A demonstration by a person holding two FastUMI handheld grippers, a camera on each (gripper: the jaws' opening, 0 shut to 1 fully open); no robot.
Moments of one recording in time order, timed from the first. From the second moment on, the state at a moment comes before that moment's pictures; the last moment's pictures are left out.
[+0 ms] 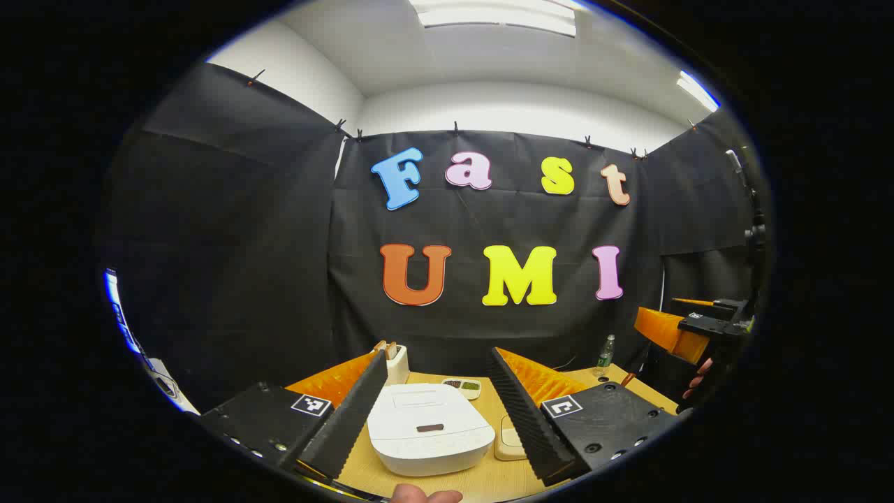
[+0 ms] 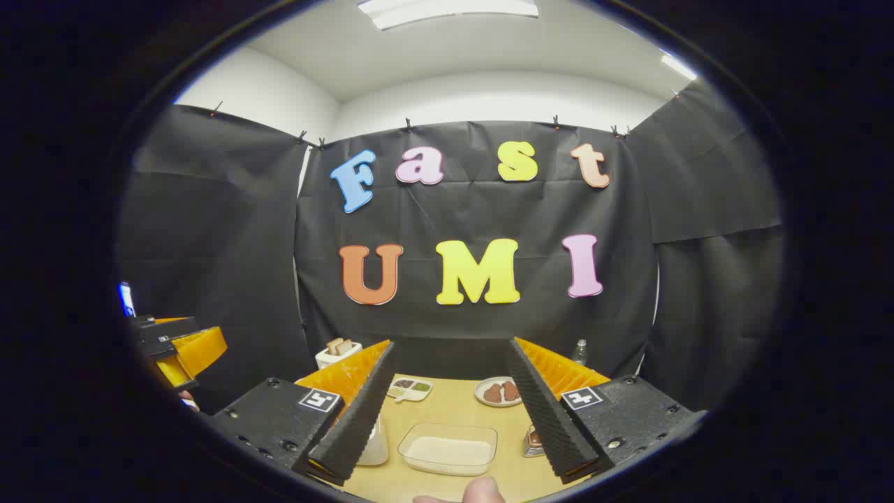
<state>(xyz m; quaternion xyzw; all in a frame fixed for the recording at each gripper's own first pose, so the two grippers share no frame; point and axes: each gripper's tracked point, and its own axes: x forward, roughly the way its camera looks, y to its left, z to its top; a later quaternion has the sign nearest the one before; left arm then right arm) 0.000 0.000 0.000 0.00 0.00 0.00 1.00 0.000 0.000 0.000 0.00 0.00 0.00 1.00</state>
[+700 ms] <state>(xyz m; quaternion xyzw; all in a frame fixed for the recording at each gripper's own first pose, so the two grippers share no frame) 0.005 -0.001 -0.005 0.01 0.00 0.01 1.00 0.001 -0.014 -0.004 0.01 0.00 -0.01 1.00</state>
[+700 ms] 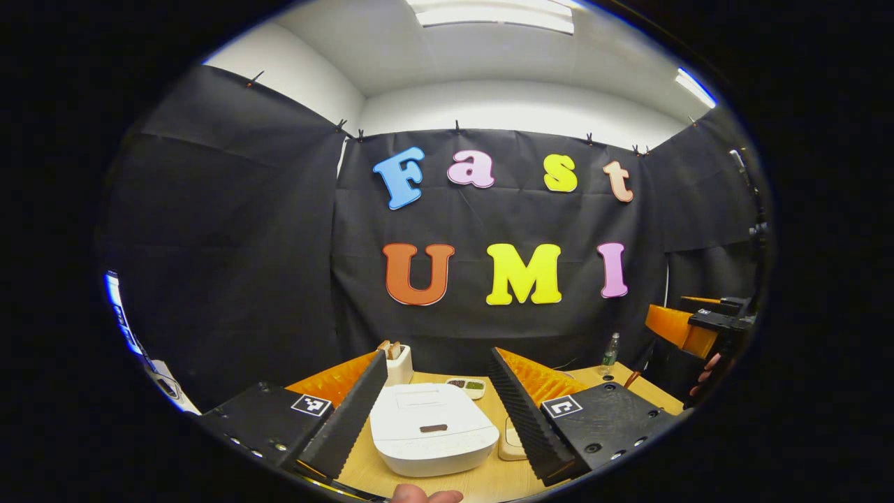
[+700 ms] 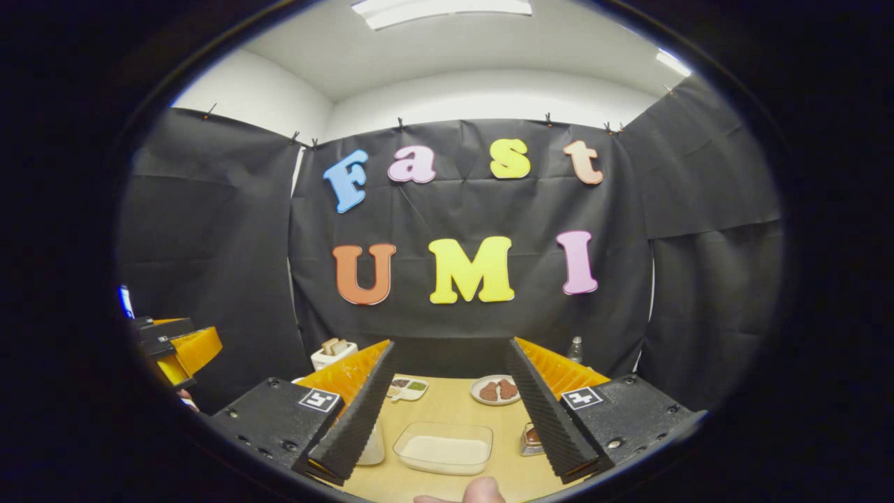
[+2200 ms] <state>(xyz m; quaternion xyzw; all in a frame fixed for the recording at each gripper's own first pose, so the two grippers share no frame) 0.082 -0.019 -0.194 -0.05 0.35 0.00 0.94 0.070 -0.107 -0.056 0.03 0.06 -0.05 1.00</state>
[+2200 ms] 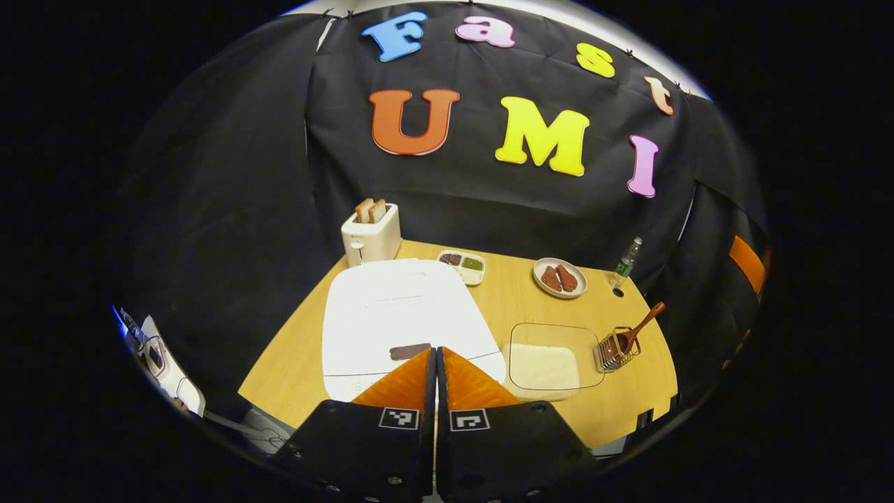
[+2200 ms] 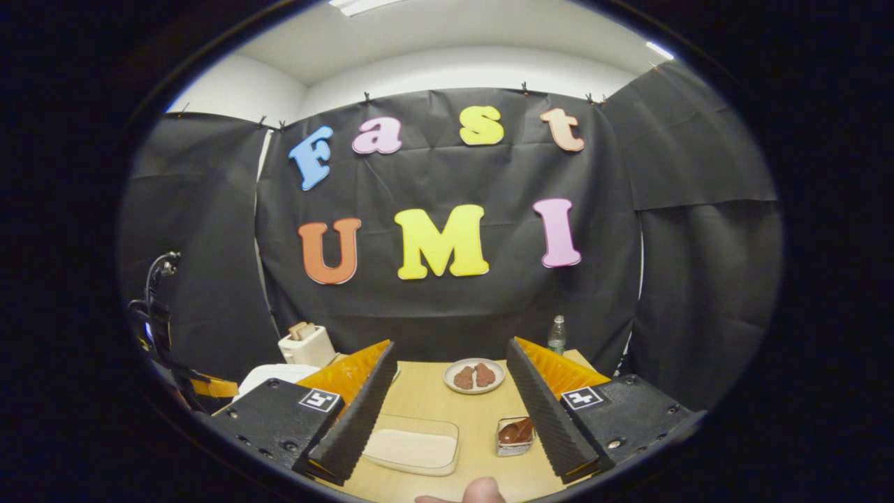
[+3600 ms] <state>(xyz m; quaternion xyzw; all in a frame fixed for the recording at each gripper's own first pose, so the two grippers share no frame) 0.130 0.010 -0.276 -0.12 0.44 0.05 0.89 0.105 -0.148 -0.121 0.07 0.14 -0.08 0.99</state>
